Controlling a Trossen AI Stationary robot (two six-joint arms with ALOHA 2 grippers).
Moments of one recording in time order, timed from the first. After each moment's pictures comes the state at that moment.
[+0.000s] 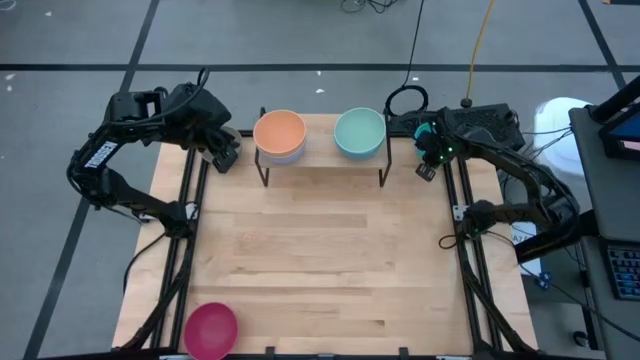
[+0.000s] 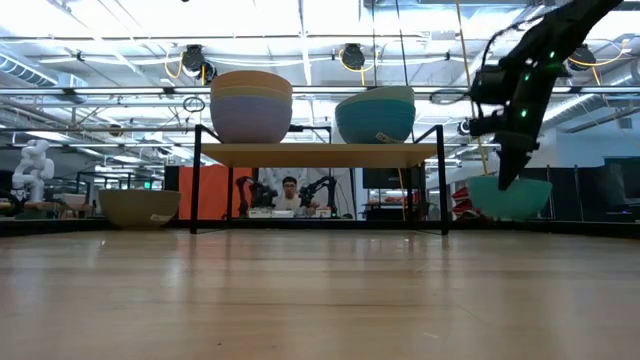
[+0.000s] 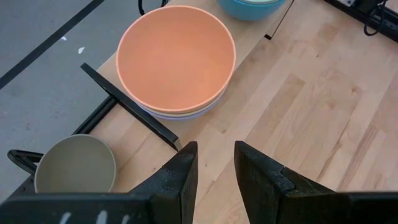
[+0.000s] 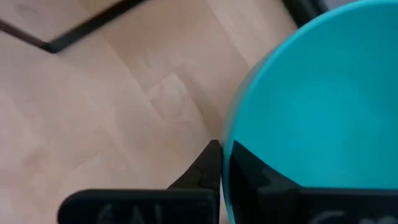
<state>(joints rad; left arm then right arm) 0.33 1.34 1.99 -1.57 -0.14 -0.29 -1.05 1.19 0.75 -0.74 -0.05 -0.46</state>
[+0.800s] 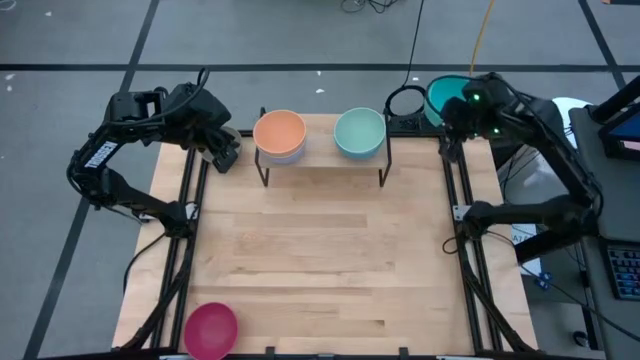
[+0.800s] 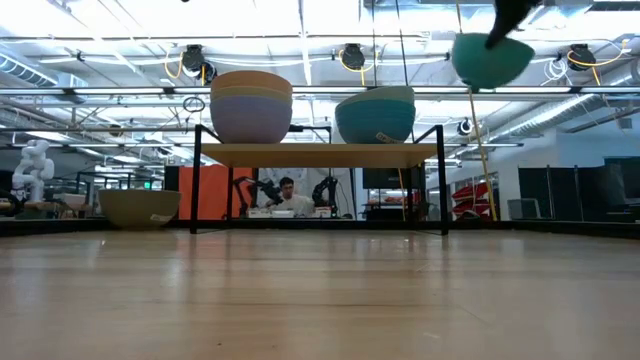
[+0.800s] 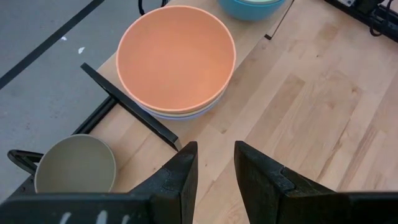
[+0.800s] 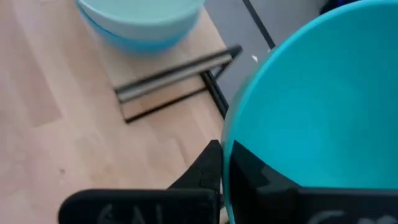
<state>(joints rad) 0.33 1.34 1.99 -1.57 -0.14 -0.29 -0.73 1.10 1.59 -1.38 0.10 -0.36</state>
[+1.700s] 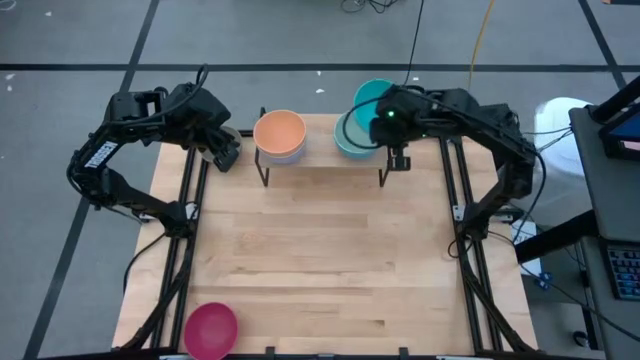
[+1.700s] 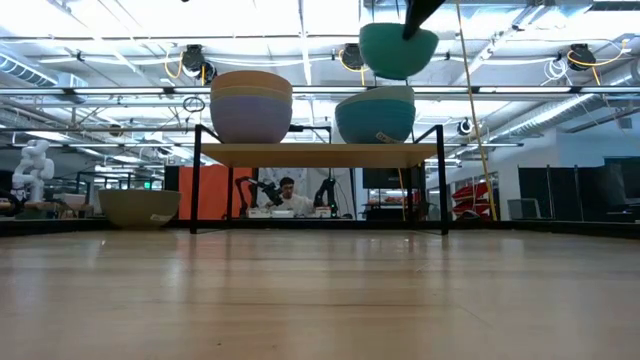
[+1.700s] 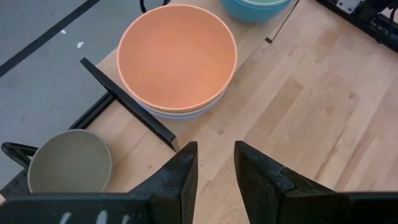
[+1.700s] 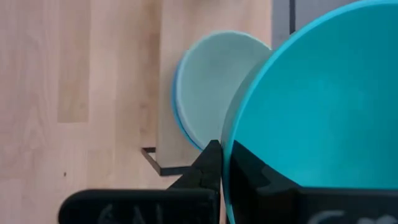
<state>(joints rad) 0.33 1.34 1.99 -1.57 -0.14 -0.34 -0.32 1.62 2.06 -1.50 0.24 -0.47</state>
